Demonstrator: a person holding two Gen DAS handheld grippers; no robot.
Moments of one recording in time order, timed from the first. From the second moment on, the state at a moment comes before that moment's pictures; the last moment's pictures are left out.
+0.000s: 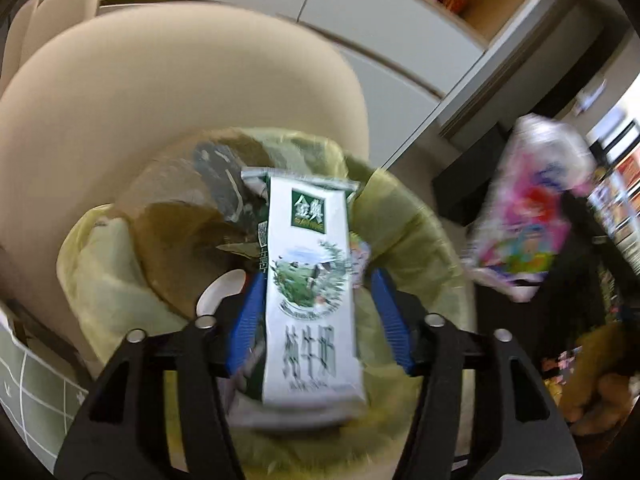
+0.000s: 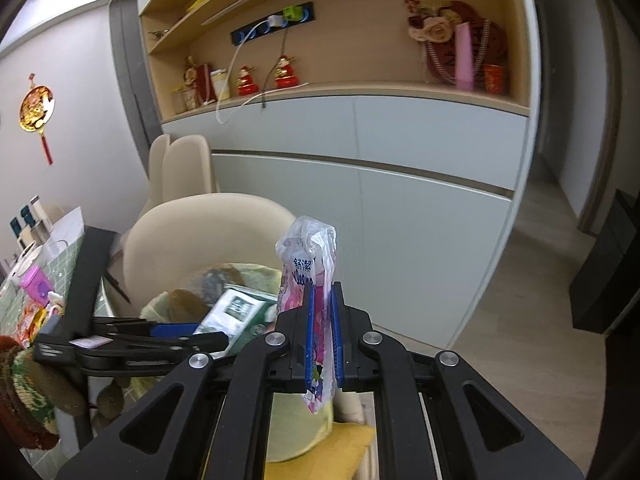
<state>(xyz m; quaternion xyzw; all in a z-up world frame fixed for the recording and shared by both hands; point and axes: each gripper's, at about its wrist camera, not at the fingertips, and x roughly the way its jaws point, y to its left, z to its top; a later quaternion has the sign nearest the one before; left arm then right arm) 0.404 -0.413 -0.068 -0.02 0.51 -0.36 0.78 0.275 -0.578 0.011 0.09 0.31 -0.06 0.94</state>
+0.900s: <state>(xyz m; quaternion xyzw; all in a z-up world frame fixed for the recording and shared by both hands) 0.310 -0.106 -0.019 -0.11 0.44 -0.13 0.88 0.337 -0.458 -0.051 0.07 0.44 0.03 0.89</state>
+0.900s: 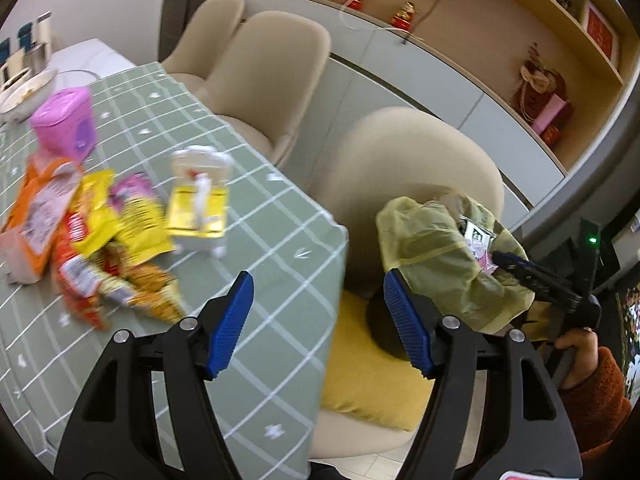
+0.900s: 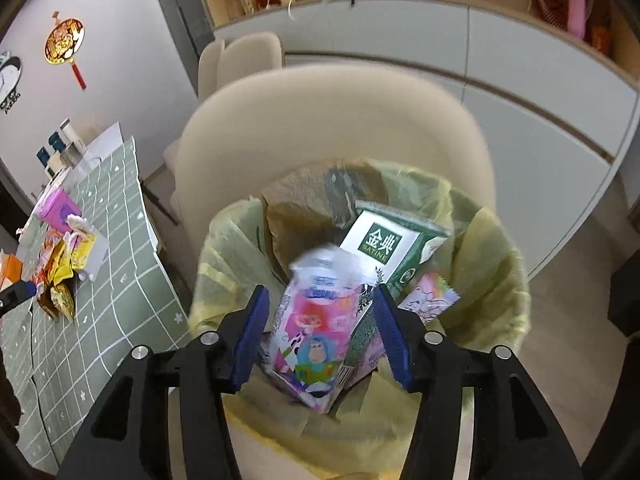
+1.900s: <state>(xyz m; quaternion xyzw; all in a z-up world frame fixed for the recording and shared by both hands) 0.213 0.153 -0.048 -0.21 0.41 0.02 0.89 0.253 -0.203 0.004 0.01 0.38 0.19 0.90</state>
